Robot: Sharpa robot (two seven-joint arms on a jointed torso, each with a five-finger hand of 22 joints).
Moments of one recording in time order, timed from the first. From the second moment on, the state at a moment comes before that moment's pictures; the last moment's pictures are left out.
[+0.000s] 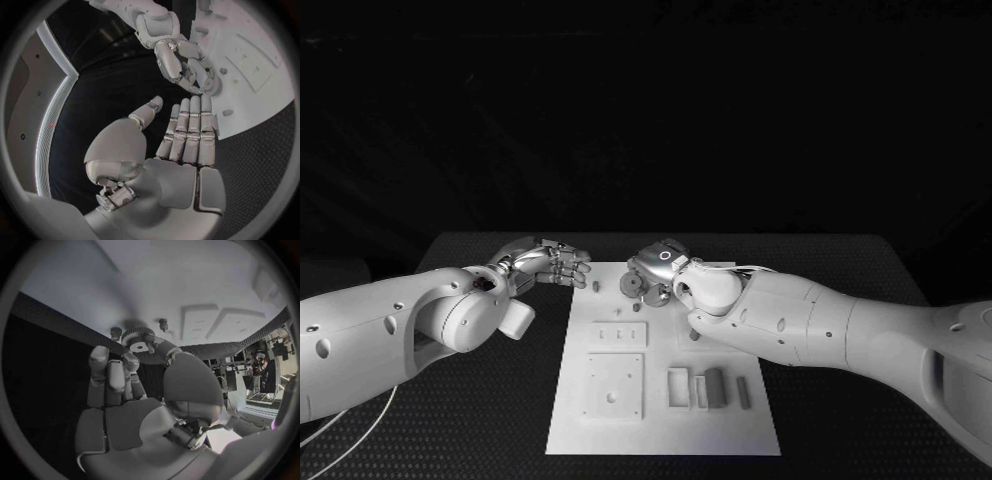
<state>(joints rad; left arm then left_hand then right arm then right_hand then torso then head) 1.36 -0.82 -0.19 1.40 -0.17 -0.19 0.15 1.02 -0.03 0.50 -0.26 0.05 0.84 0.17 0.37 0.42 1.14 0.13 0.11 0.12 1.00 0.09 0.29 0.72 0.02 0.97 -0.01 0.18 0.65 1.26 -0.34 -0.21 1.00 -1.93 -0.41 -0.19 1.03 -0.16 0.59 -0.10 0.41 0.84 0.09 0.31 0.63 1.05 -0.03 1.20 1.10 1.23 -0.13 1.56 1.04 0.22 1.13 -0.05 1.09 1.31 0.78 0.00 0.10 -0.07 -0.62</state>
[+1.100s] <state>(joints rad) 1.36 -0.82 -0.19 1.39 -0.17 -0.19 0.15 1.02 -0.03 0.50 -0.26 0.05 0.84 0.17 0.37 0.42 1.14 0.13 0.11 0.12 1.00 0.09 0.29 0.72 0.02 0.97 -0.01 0.18 0.65 1.26 -0.34 -0.21 1.00 -1.89 -0.38 -0.18 1.05 -0.20 0.59 -0.07 0.41 0.84 0.09 0.26 0.61 1.03 -0.01 1.20 1.10 1.17 -0.09 1.54 0.98 0.22 1.11 -0.05 1.07 1.31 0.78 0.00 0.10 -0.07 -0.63</state>
